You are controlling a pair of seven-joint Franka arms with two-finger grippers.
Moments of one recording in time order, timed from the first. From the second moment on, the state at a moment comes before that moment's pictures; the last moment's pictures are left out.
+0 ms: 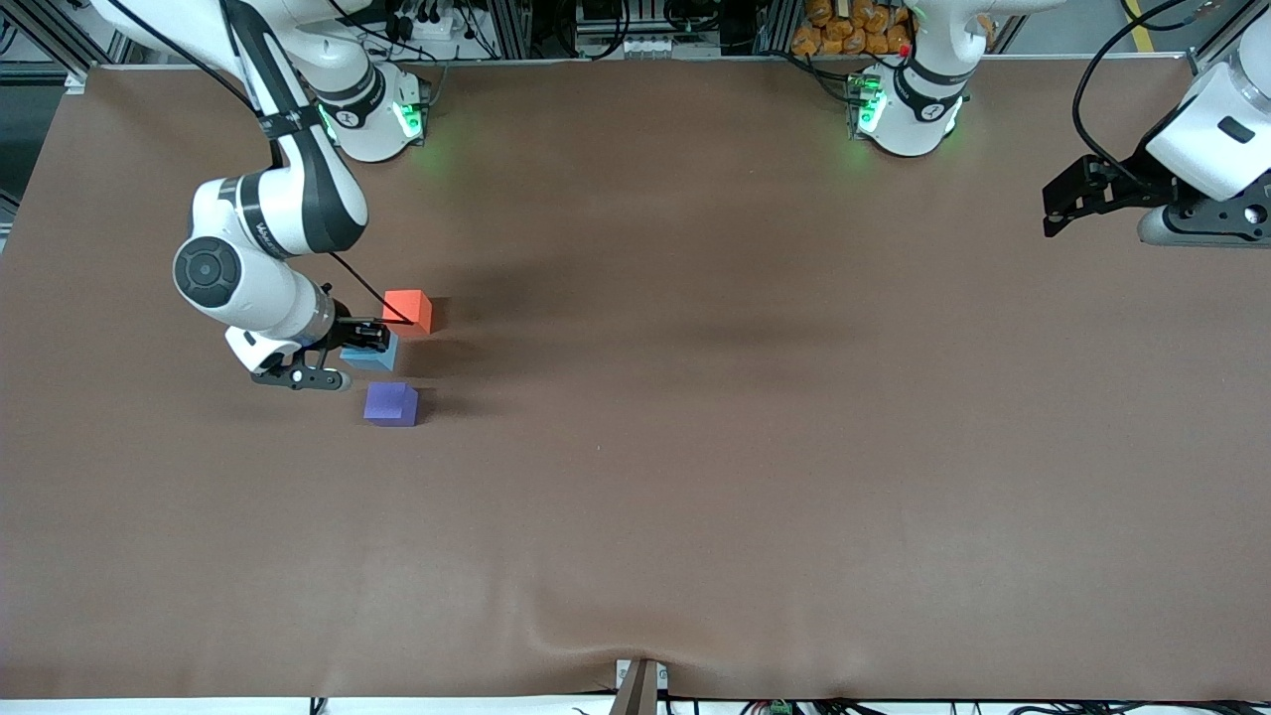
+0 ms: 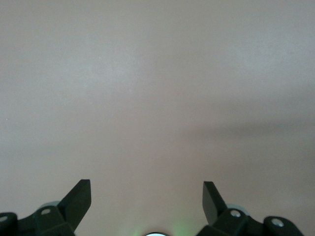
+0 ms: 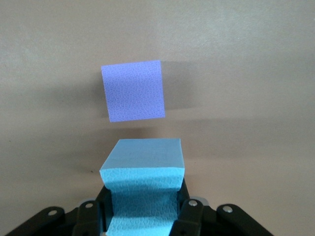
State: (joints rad) left arm -0.03 -0.05 -0.11 -1.57 0.02 1.50 -0.06; right arm 0.23 0.19 -0.04 -2.18 0.06 2.22 0.22
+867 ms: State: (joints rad) left arm -0.03 -0.05 -0.09 -1.57 0.02 1.49 0.01; right arm 0.24 0.24 -0.03 -2.24 0.06 2.33 0.22
